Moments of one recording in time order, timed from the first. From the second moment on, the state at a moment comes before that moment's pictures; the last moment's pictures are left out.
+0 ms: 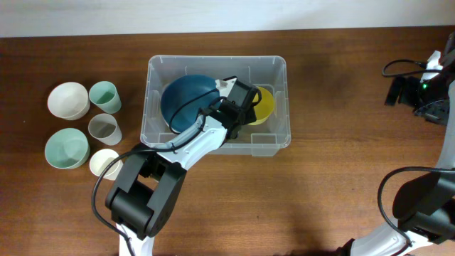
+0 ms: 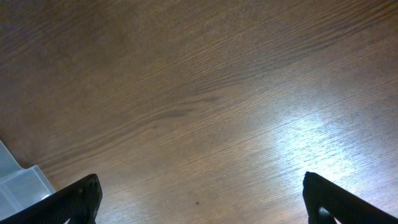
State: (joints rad) left arm -0.61 2.04 1.39 -0.27 -0.16 -0.76; right arm -0.44 1.87 1.91 -1.41 -0.03 0.03
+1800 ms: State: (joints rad) left arm -0.59 2.04 1.73 -0.56 -0.16 -0.53; right arm -0.44 1.87 1.91 -1.41 -0.03 0.03
